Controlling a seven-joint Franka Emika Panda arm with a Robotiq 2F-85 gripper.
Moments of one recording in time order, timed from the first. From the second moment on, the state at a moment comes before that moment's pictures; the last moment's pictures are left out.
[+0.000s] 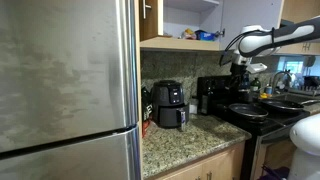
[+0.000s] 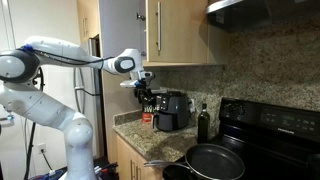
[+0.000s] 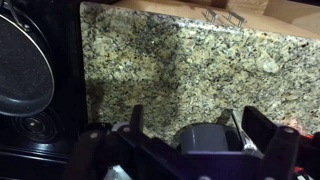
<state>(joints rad) 0.03 -0.78 -0.01 -2.52 -0.06 1.97 -0.18</state>
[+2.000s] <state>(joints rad) 0.25 -0.25 0.21 -2.47 0.10 2.60 0.10</state>
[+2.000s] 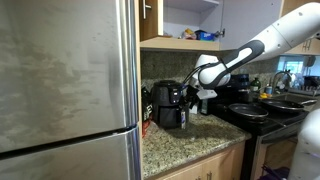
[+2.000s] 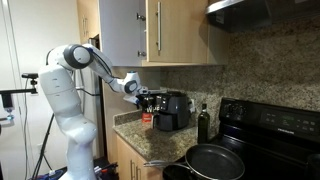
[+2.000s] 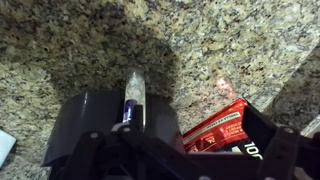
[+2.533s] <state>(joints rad) 0.19 -0.09 0.19 -2.38 0.08 2.94 0.19</state>
